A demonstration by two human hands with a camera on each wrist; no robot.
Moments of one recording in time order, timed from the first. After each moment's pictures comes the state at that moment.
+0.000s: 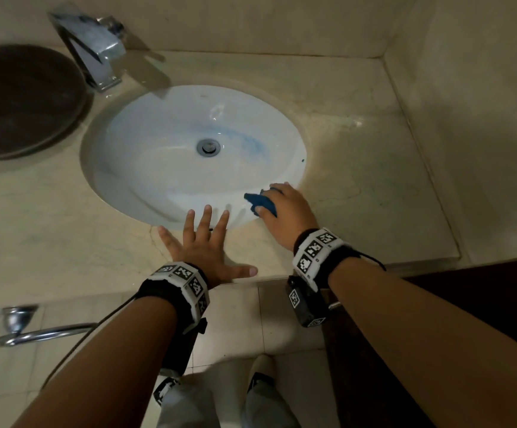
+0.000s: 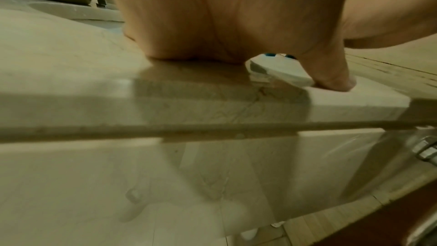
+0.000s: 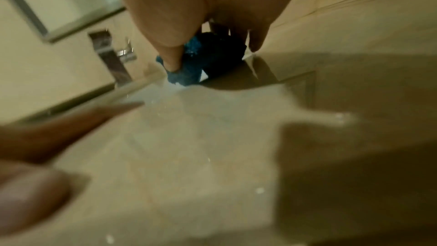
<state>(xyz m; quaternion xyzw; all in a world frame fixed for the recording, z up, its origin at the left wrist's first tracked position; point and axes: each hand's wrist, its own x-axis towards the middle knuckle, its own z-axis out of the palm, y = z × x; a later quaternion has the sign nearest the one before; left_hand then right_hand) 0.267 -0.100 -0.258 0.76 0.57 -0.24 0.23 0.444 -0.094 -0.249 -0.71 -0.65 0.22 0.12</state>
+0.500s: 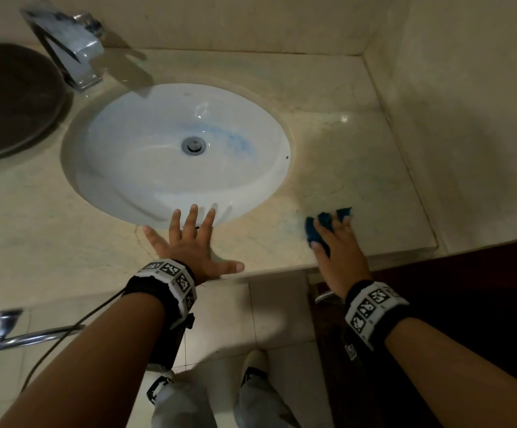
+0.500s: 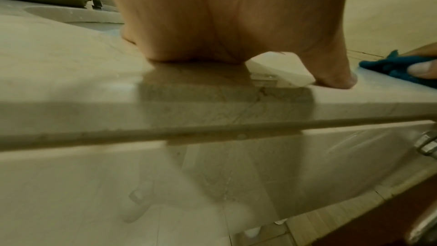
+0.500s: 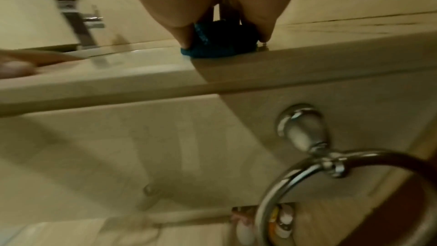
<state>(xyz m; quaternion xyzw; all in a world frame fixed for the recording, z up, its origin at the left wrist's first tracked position) 0.266 -0.099 -0.256 0.75 0.56 -0.25 0.23 0.513 -0.202 -0.262 -0.81 -0.55 0.20 0.07</state>
